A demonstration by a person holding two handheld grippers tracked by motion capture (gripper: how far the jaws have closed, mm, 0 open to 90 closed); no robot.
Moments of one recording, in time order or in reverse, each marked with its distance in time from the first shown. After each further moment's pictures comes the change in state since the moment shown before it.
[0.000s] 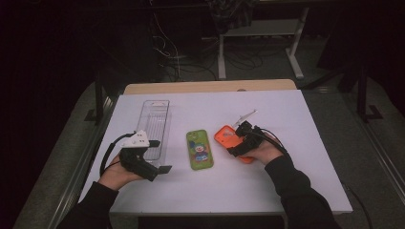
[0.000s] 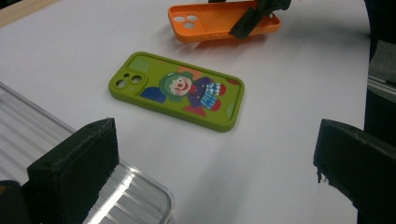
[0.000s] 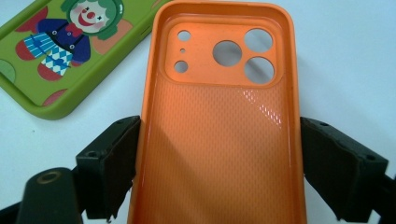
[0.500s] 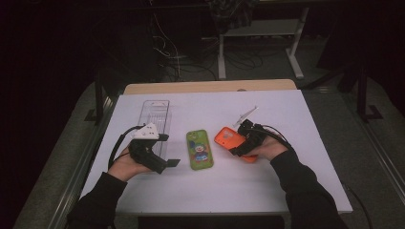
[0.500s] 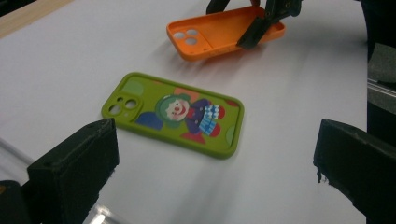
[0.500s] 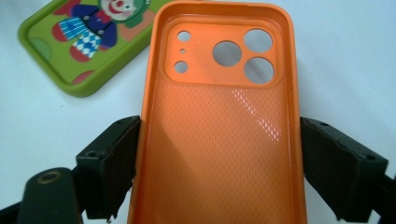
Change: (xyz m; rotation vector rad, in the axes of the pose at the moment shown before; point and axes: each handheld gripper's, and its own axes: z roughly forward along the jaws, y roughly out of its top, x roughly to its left) left arm 0.005 0.026 0.021 0.000 -0.039 0.024; right arm -0.005 0.004 -0.010 0.042 0.083 -0.056
